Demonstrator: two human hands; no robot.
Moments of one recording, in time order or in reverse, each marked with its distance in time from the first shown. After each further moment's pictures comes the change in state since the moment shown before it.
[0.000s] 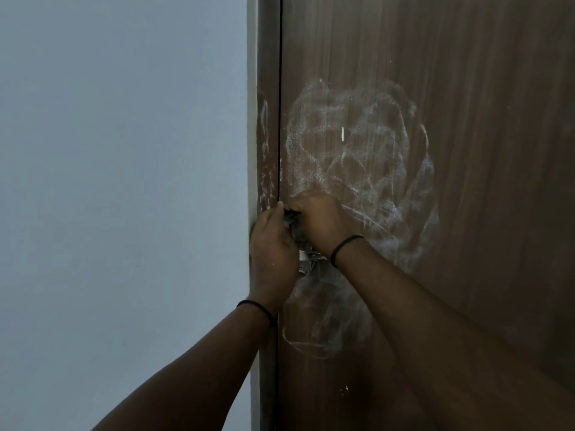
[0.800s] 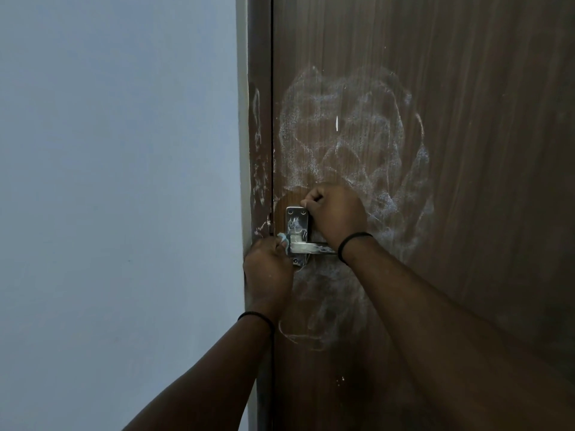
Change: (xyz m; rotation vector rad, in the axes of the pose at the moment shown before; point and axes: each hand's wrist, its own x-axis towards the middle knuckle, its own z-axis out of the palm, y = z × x) left_hand -0.034 -0.019 0.010 0.048 -0.042 -0.207; right_hand -0.015 0.019 0.004 0.158 0.176 0.525
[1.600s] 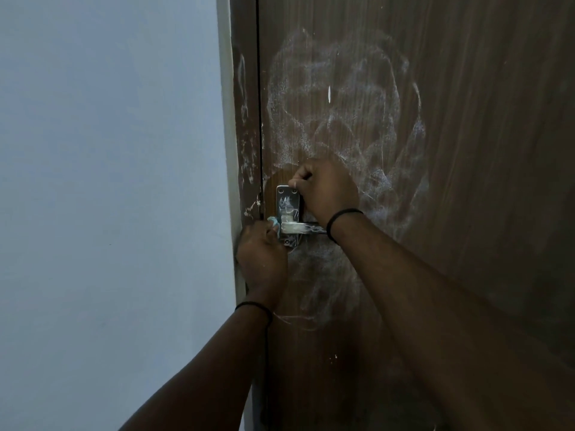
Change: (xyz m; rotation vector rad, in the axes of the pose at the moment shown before) left_hand -0.017 0.011 -0.002 -0.038 0.059 -0.013; right_hand 0.003 0.001 0.006 0.013 -0.019 -0.009
